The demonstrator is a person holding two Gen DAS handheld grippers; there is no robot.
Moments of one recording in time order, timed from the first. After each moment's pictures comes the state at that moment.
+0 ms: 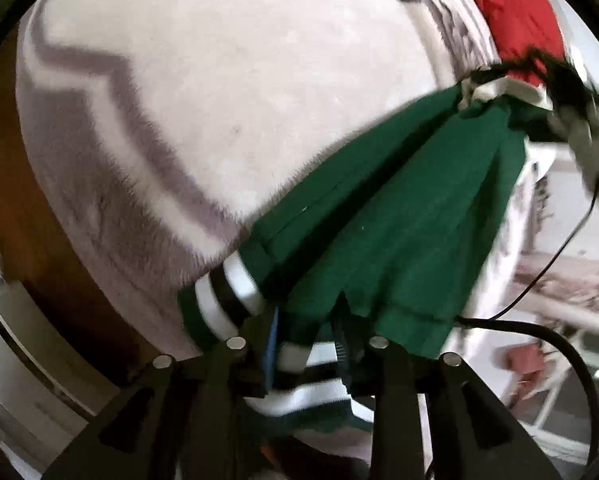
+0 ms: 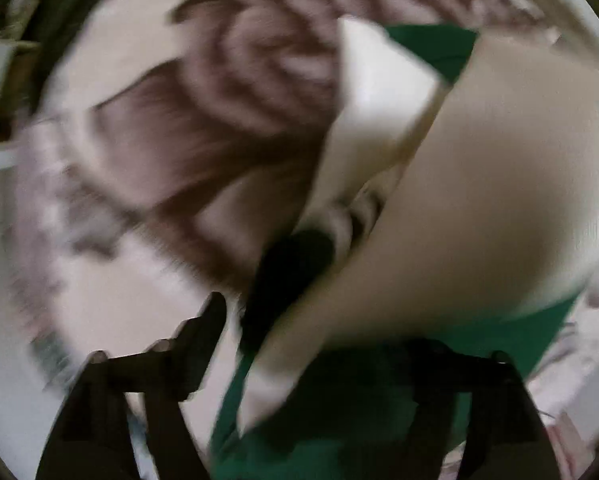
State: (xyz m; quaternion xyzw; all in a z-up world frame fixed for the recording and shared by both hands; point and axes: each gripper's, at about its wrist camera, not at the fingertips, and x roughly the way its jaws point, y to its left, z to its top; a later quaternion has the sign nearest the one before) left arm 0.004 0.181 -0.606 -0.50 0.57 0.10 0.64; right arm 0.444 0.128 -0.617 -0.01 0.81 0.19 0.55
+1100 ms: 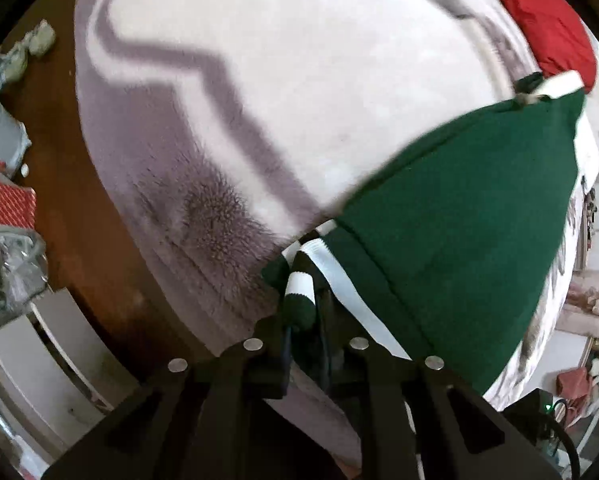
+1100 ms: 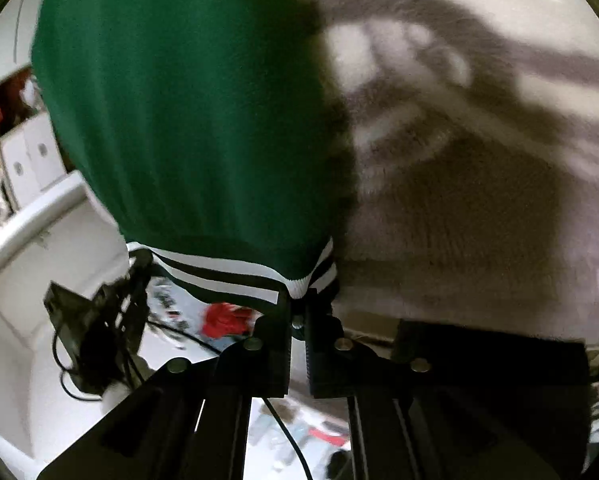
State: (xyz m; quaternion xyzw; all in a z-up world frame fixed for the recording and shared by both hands) left arm -0.018 0.189 -0.645 -0.43 0.59 0.20 0.66; right arm 0.041 -0.152 -0.689 0.25 0.85 0.14 0.44
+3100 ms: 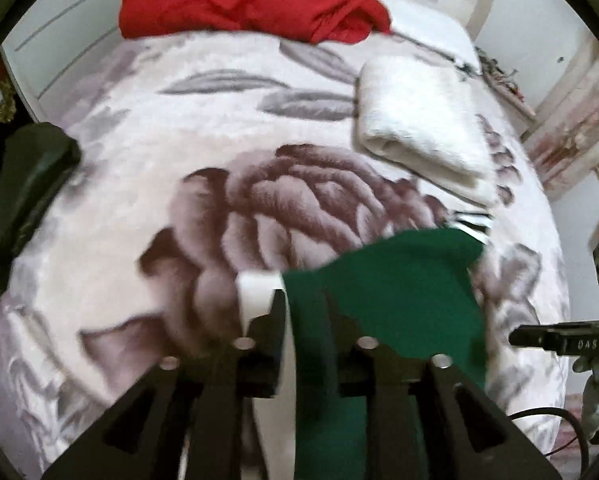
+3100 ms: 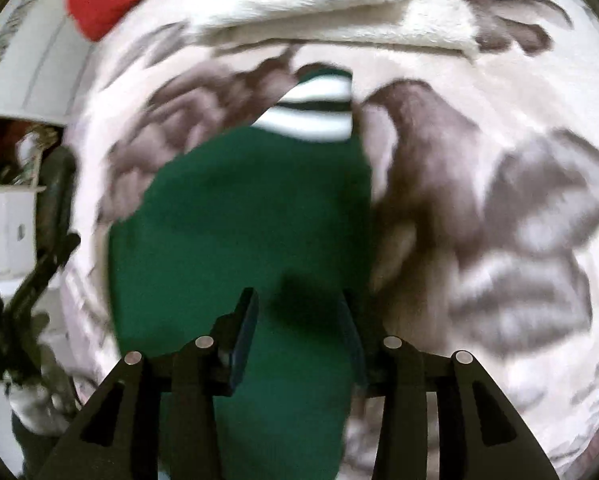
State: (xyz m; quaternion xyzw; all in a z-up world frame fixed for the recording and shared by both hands) left arm 0.465 0.173 -0.508 -0.09 0.54 -0.03 0.83; right arm 0.523 -0.185 -0.554 0.13 0.72 0.13 0.67
